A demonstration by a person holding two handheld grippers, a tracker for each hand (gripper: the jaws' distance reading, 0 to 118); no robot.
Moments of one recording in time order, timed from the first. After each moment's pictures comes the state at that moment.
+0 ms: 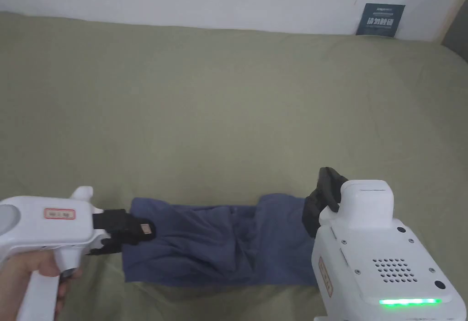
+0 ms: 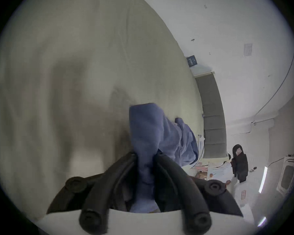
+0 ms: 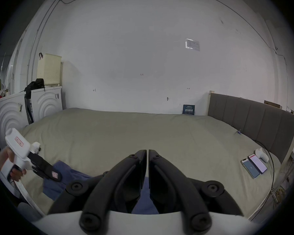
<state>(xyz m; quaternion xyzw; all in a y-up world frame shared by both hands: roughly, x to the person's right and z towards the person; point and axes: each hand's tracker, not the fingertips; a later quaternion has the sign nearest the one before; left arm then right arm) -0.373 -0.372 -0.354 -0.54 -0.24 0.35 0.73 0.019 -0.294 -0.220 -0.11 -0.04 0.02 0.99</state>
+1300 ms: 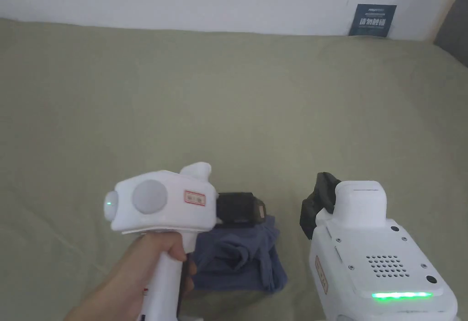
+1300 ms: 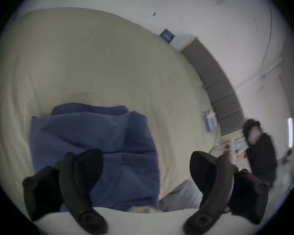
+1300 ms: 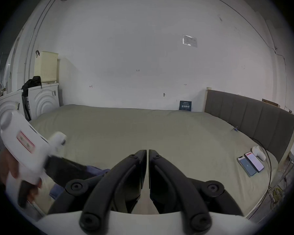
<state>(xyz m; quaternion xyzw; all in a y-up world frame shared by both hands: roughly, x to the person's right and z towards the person) -0.193 -0.331 -0.365 -0.51 -0.31 0.21 0.77 0.032 -0.297 -0.221 -0.13 -0.05 0.02 0.99</state>
